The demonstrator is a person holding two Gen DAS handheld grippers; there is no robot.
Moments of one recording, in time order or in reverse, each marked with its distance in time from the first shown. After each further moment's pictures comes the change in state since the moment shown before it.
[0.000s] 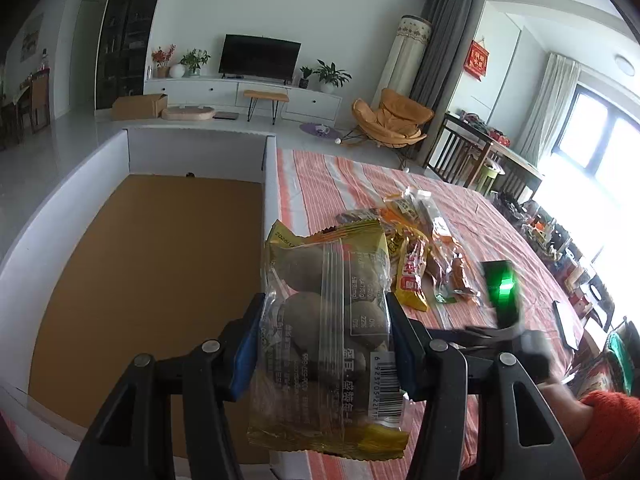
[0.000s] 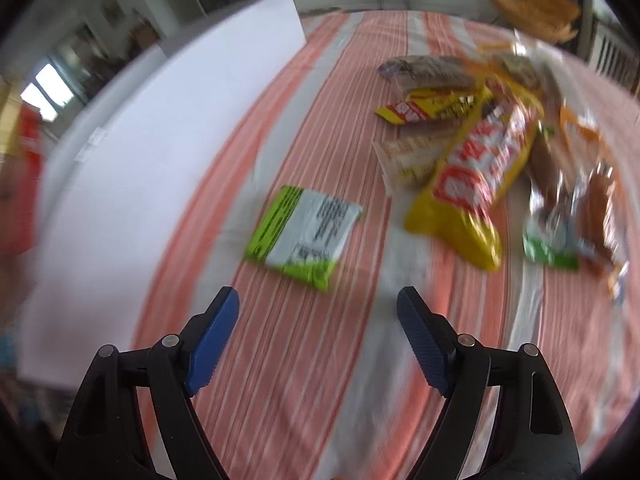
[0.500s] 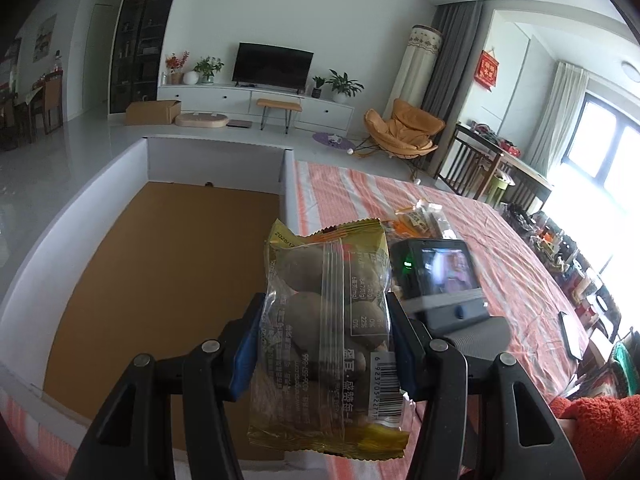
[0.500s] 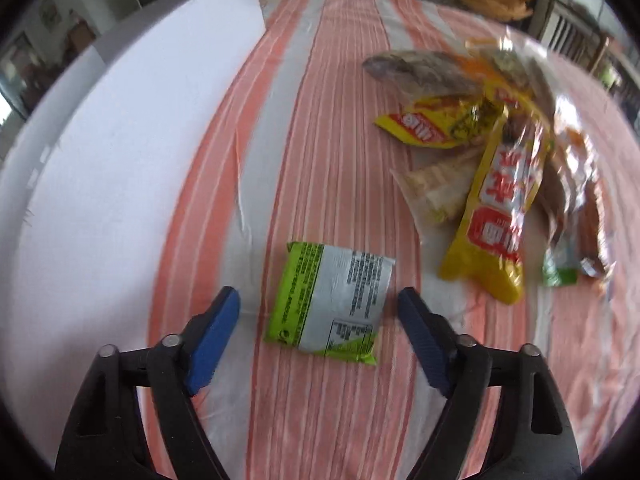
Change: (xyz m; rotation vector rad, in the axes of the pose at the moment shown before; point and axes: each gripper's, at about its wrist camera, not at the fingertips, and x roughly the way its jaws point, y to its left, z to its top) left arm -0.024 0.011 -0.004 -0.025 -0.036 0.047; right arm 0.084 0.052 0.084 0.066 0.068 -0.348
